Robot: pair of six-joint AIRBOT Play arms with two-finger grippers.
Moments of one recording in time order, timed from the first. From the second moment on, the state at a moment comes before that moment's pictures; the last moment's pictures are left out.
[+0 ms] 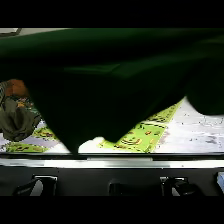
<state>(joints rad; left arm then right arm) 0.36 -0.64 1.60 1.14 -1.16 -1.68 0.11 -0.80 1.93 1.79 -1.30 -1.49</state>
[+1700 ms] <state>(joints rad) 0.17 -1.39 1.20 1.05 -0.99 -1.65 -0.24 -1.48 1.44 2.15 -1.47 -1.75</state>
